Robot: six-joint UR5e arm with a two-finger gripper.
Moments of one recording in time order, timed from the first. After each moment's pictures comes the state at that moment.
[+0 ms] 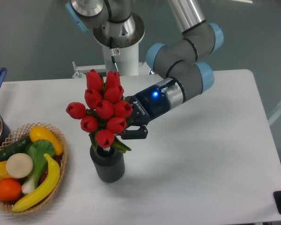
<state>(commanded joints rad) 2.61 -1.95 -1.80 -0.75 -0.10 1.30</state>
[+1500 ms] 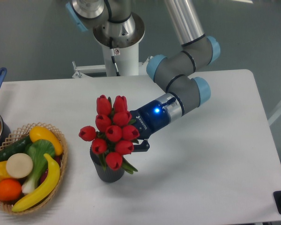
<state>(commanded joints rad) 2.61 -2.03 -1.84 -0.75 -0.09 1.34</state>
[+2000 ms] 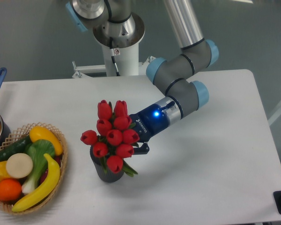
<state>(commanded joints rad) 2.61 -2.05 -1.85 -0.75 -0.08 1.35</state>
